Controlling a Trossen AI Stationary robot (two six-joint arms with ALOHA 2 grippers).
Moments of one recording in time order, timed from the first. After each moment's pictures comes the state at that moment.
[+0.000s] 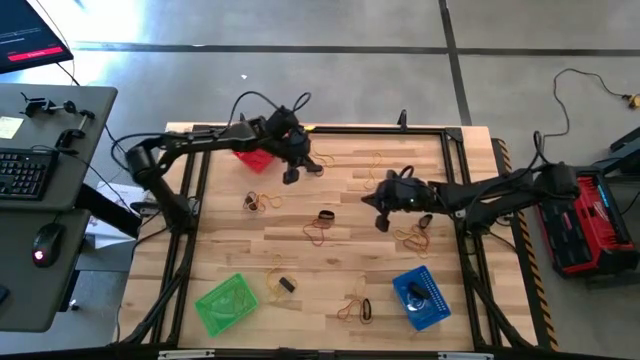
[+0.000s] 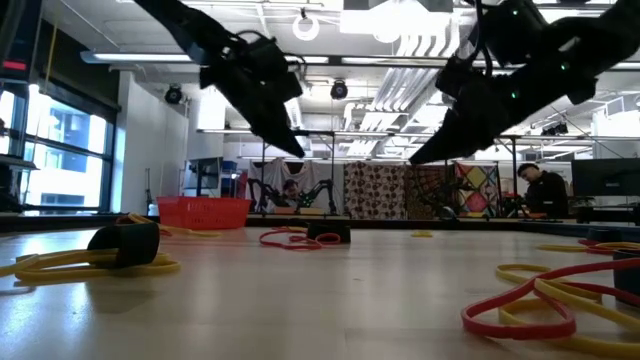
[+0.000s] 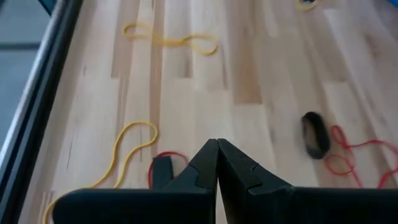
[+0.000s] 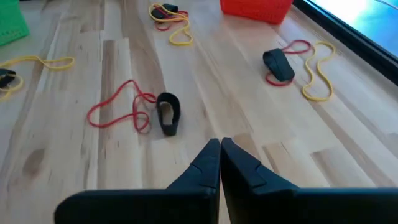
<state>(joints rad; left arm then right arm) 0.54 1.70 1.17 -0.34 0.38 0.46 -0.08 1.23 0.42 0.30 0.14 0.09</state>
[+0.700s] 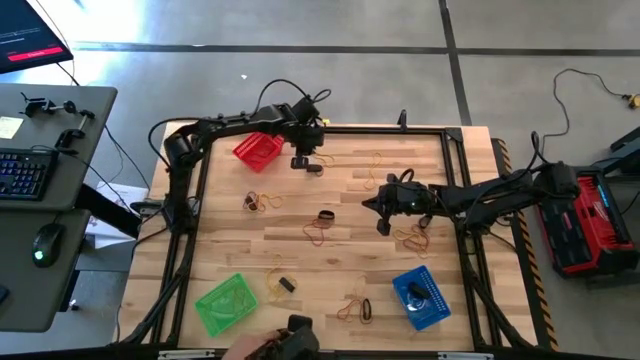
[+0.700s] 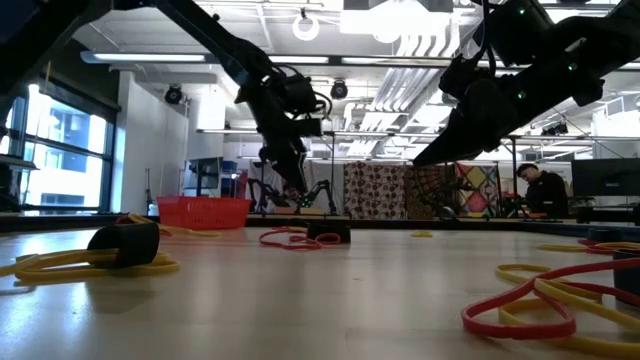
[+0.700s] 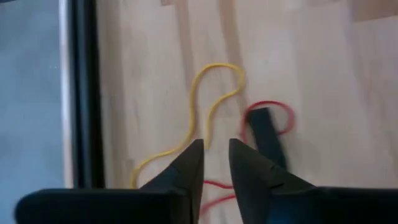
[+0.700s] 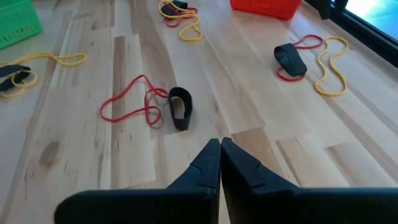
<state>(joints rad) 0.61 2.02 1.54 -0.62 0.15 0.73 -0.05 1.23 0.40 0.31 0.15 0.11</state>
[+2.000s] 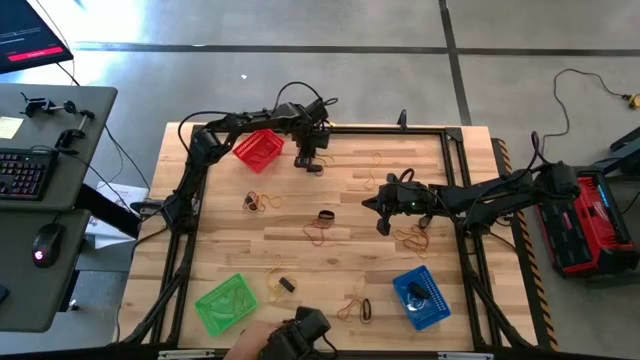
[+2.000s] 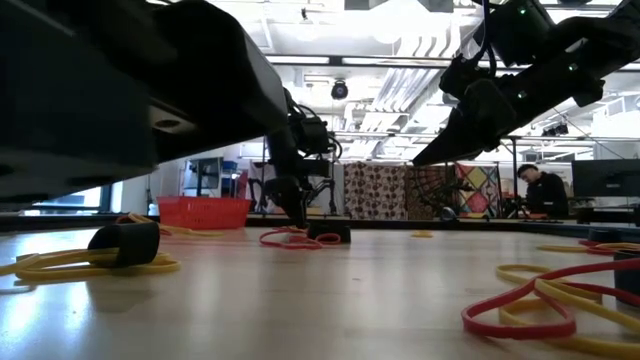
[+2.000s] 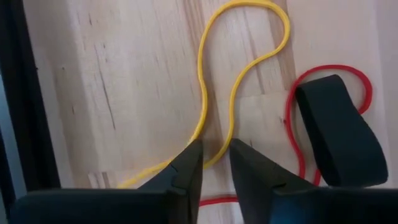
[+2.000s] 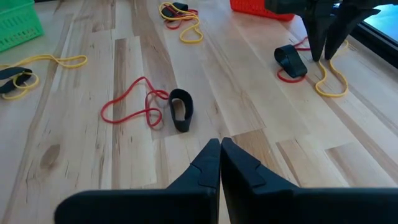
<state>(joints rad) 0.64 2.30 1.77 -0.79 0.15 0.81 -0.05 1.23 0.40 0.31 0.14 0.12</state>
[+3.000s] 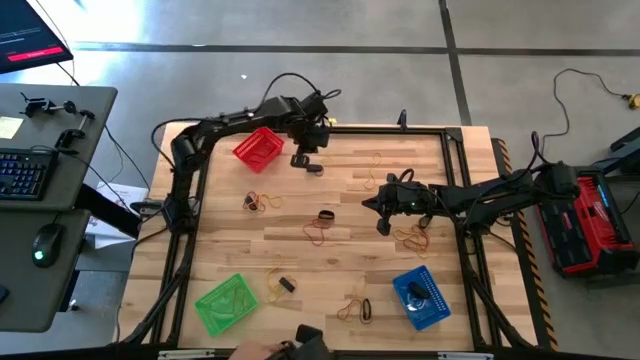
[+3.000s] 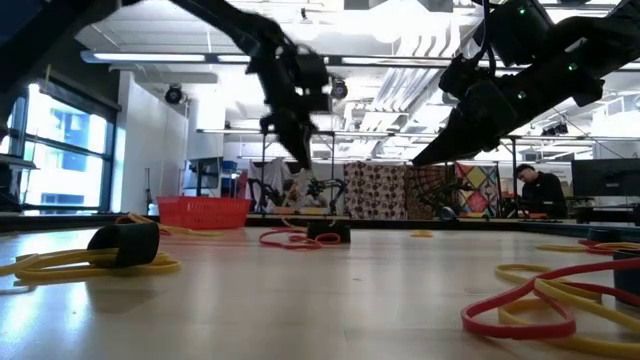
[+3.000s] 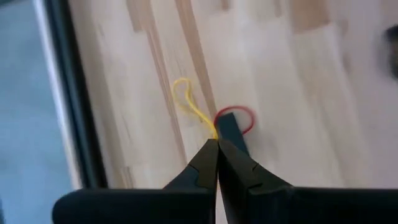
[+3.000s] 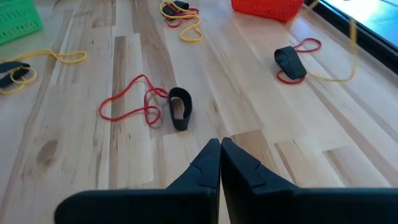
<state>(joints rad) 0.54 2.03 1.77 -0.92 0.14 0.79 -0.05 1.23 0.40 0.31 0.15 0.09</state>
